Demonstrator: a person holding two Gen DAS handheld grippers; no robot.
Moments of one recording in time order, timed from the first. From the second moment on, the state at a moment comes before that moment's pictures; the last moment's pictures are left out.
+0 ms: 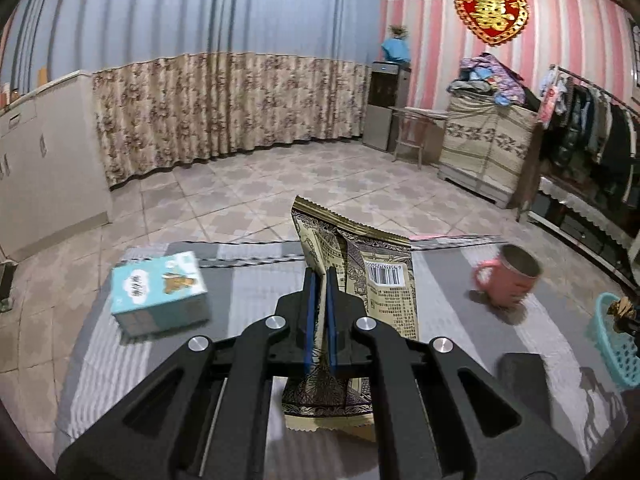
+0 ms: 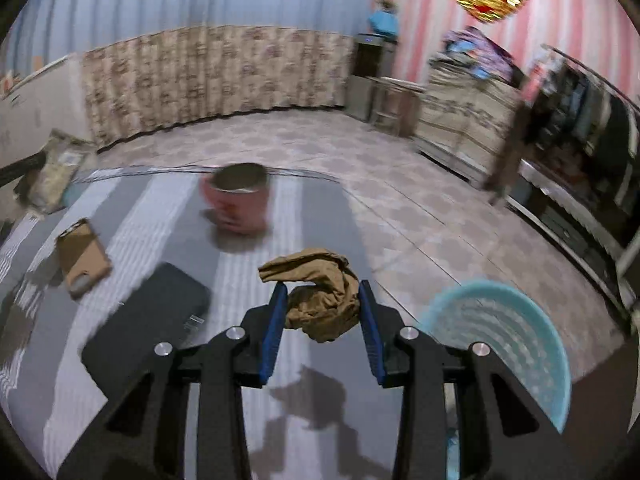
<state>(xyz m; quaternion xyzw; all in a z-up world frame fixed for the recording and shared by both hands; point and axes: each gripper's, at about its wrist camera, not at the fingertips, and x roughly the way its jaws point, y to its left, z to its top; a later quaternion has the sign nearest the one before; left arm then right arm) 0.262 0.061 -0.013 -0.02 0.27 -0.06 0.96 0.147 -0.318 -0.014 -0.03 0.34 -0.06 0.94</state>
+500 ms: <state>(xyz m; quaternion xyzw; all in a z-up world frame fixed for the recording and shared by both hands) 0.212 -0.103 0.011 0.00 0.25 -0.14 0.96 0.104 -0.475 -0.012 0.02 0.30 -0.19 0.94</state>
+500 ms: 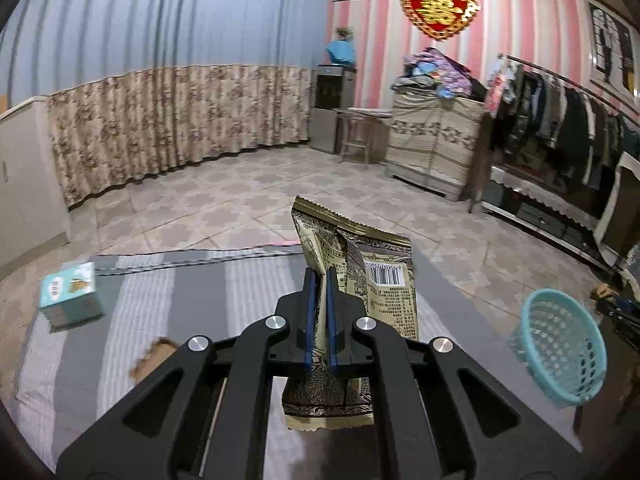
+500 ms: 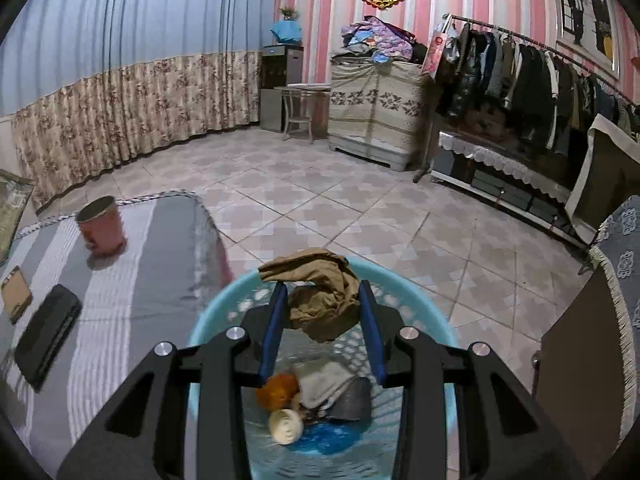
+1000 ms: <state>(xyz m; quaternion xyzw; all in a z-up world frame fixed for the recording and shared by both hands) 0.182 -0.283 -0.023 0.02 0.28 -0.26 0.93 0.093 -0.519 -0.024 0.04 0.30 -0.20 0.93</state>
